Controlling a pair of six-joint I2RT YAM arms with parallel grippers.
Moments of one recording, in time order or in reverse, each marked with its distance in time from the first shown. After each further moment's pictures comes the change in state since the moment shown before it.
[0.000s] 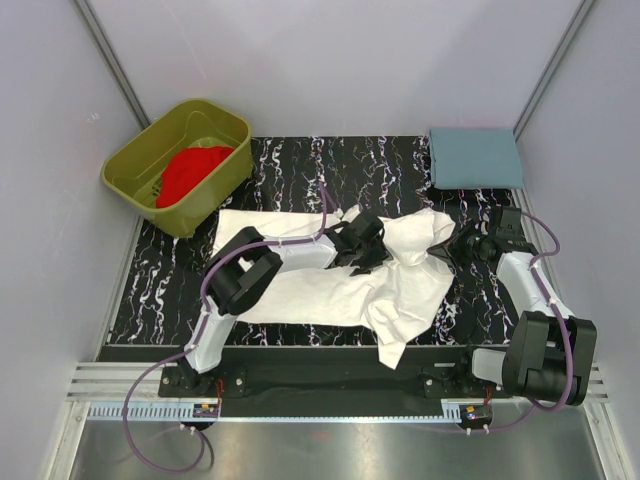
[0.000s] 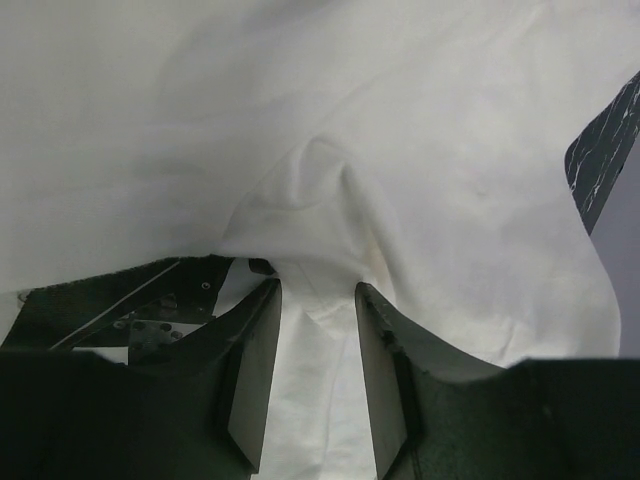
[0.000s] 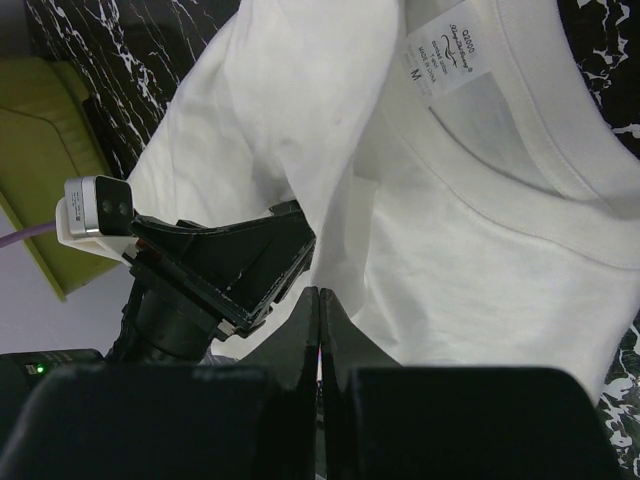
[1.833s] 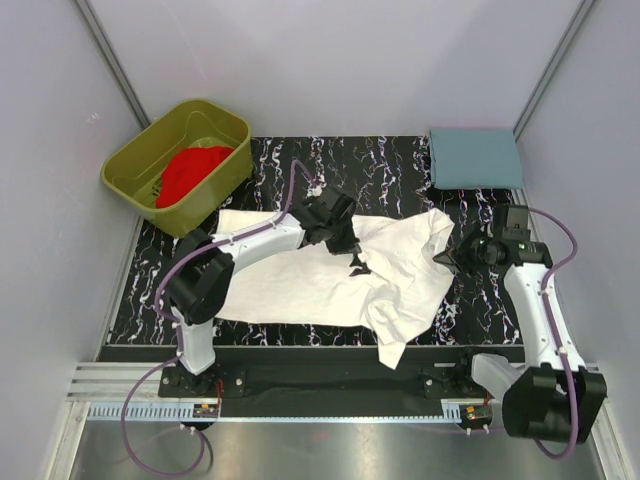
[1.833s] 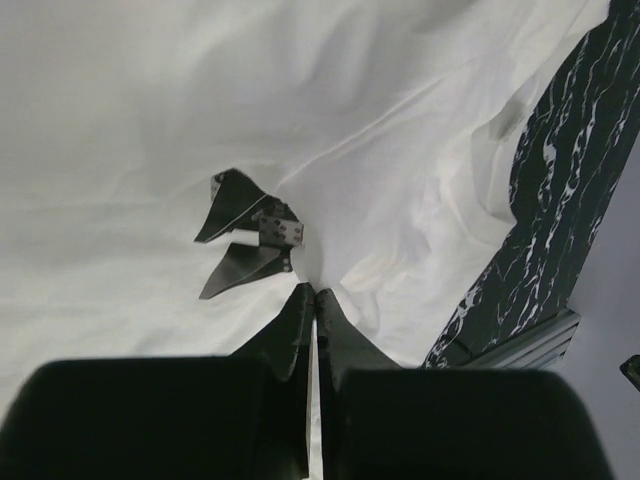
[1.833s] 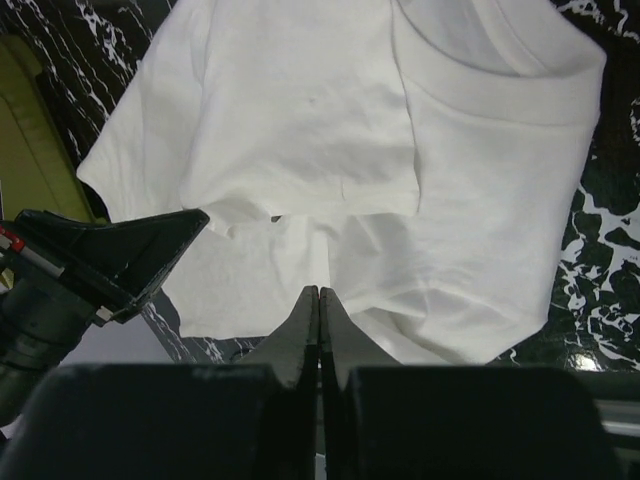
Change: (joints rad) left arm 0.127 -0.237 -0.005 -0.308 0.129 0.251; right arm 0.042 -0.177 0.142 -0.367 0.138 -0.039
